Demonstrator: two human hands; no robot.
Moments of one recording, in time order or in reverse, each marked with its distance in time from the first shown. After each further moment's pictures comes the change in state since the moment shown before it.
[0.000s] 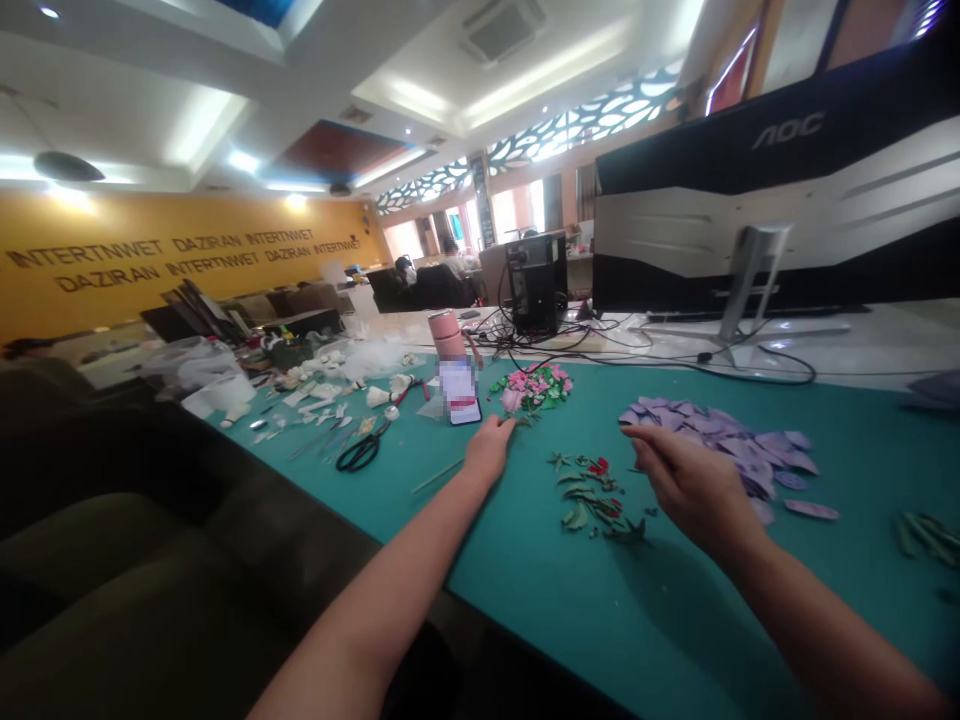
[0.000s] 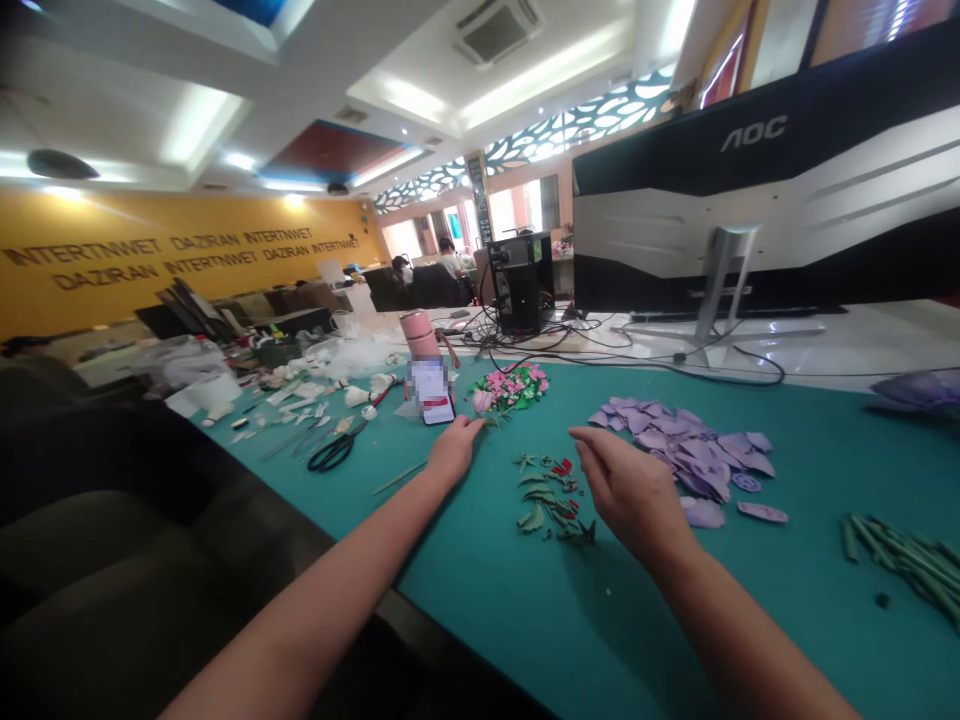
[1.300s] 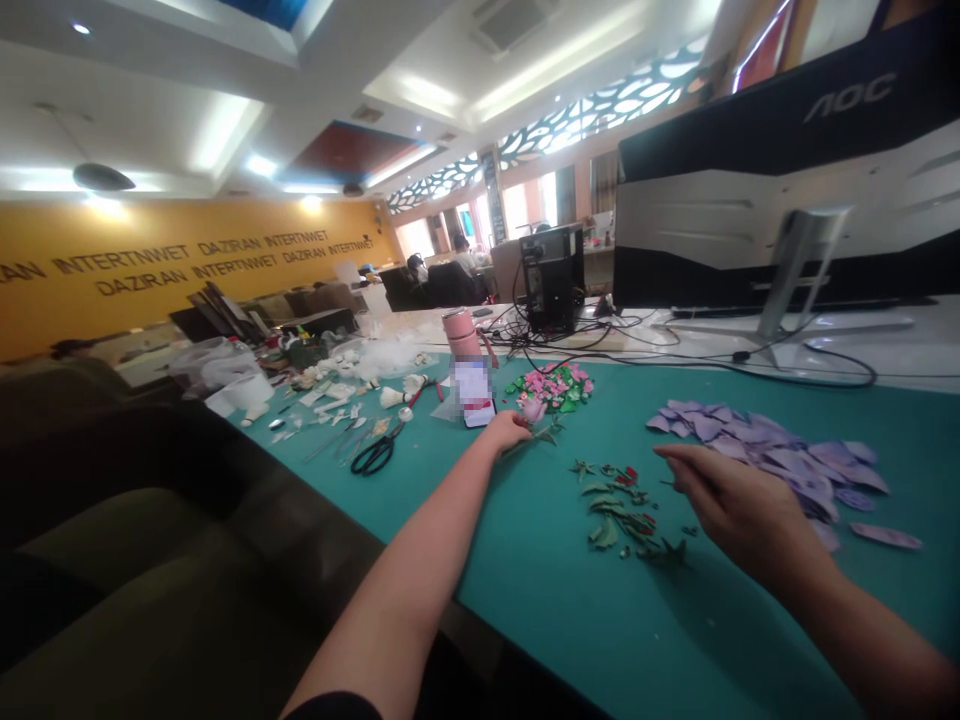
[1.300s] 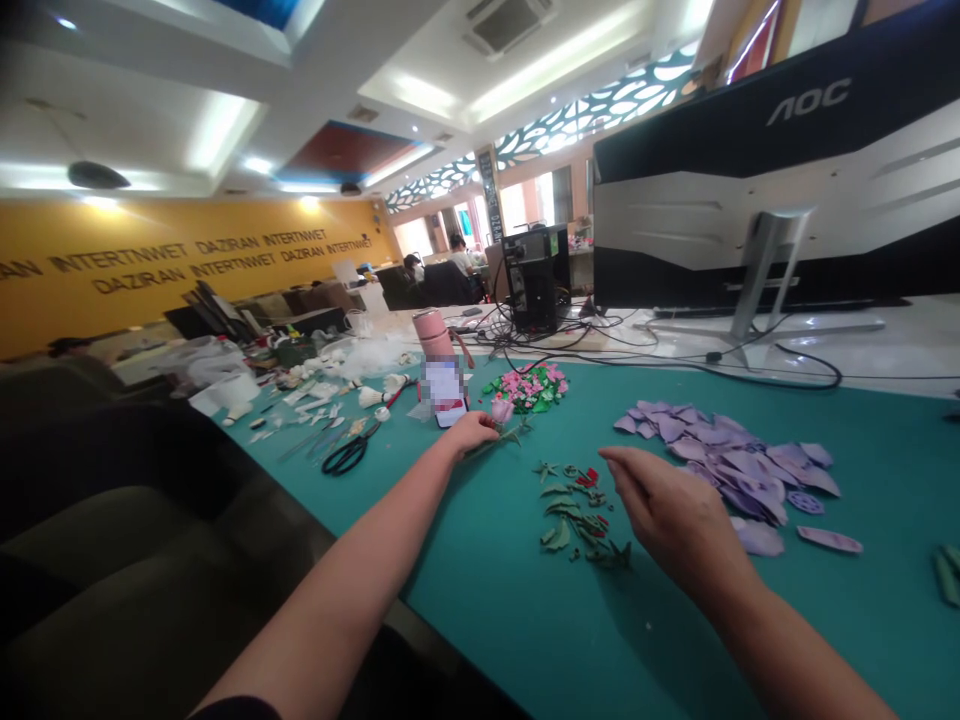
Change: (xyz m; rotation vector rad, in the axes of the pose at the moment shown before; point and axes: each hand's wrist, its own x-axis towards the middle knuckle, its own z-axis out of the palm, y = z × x) left_hand 0.056 -0.022 -0.001 -0.520 -0.375 -0.363; right_hand -0.007 0.006 0.009 -0.028 -0.031 0.001
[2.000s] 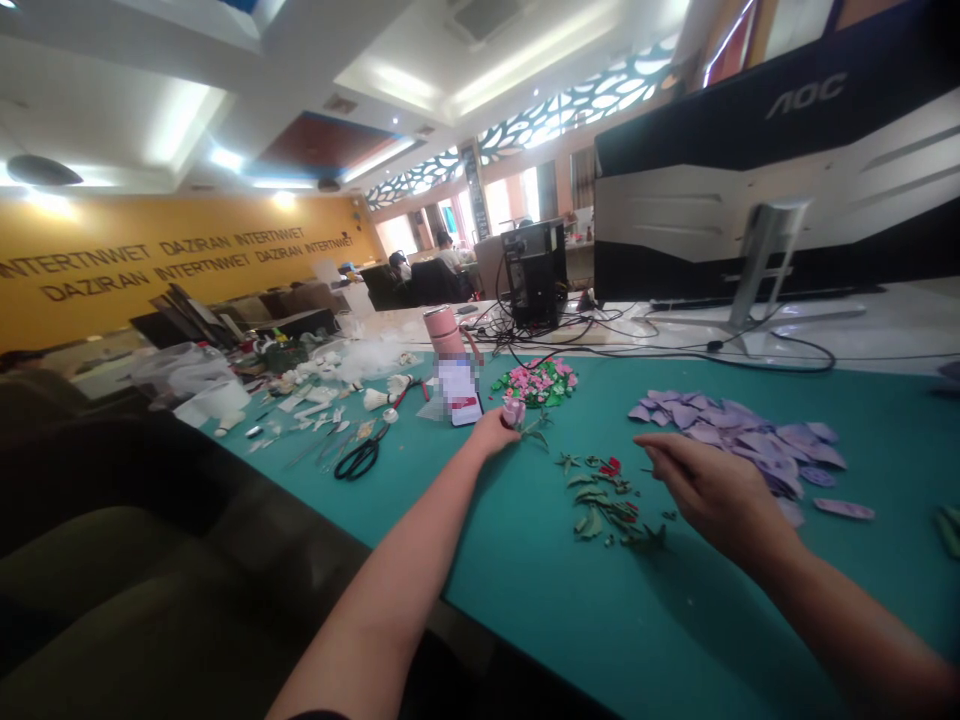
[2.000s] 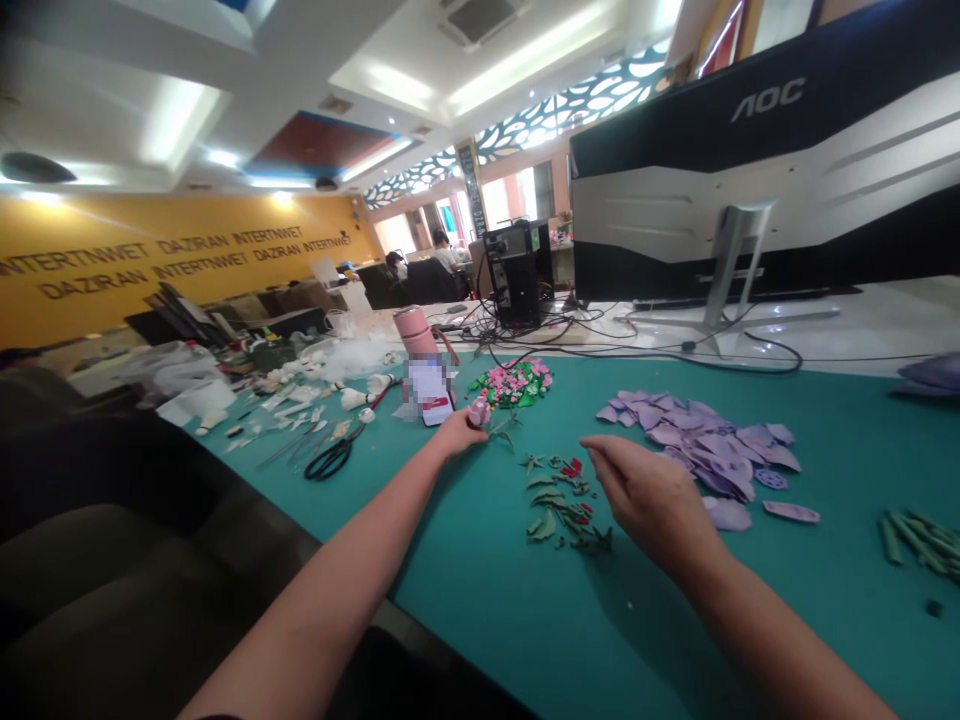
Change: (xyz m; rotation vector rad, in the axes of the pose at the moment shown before) left_hand 0.002 -0.009 0.004 -0.002 0.148 0.183; right_hand 0.002 -0.004 -0.002 0.020 -0.045 0.033
